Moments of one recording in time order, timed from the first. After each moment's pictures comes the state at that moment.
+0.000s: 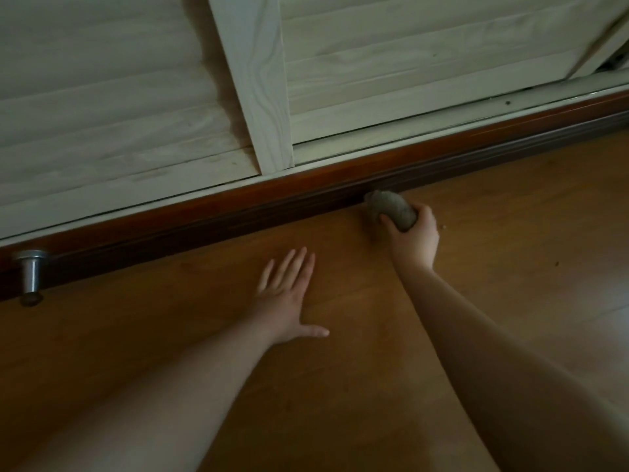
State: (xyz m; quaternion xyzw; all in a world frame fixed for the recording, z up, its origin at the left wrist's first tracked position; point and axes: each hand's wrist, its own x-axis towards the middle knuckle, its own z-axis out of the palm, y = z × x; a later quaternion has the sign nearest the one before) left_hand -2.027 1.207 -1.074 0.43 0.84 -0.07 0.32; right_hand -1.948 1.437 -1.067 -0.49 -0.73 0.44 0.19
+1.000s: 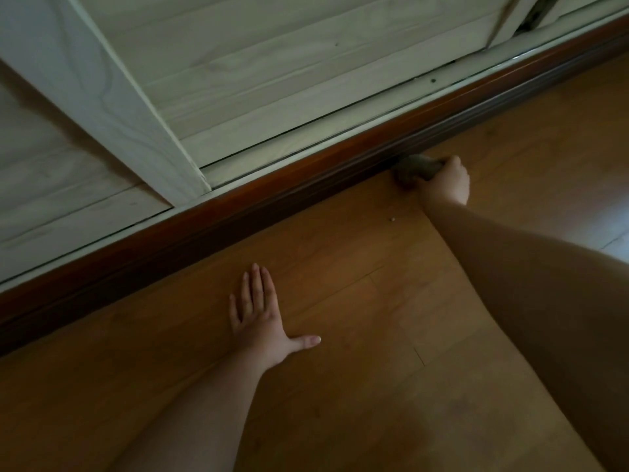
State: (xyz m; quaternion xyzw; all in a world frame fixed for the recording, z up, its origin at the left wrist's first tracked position) left_hand -2.000 1.256 -1.100 0.31 0.88 -0.06 0.35; right_hand -1.917 1.602 -1.068 -0.58 -0.74 0.31 0.16
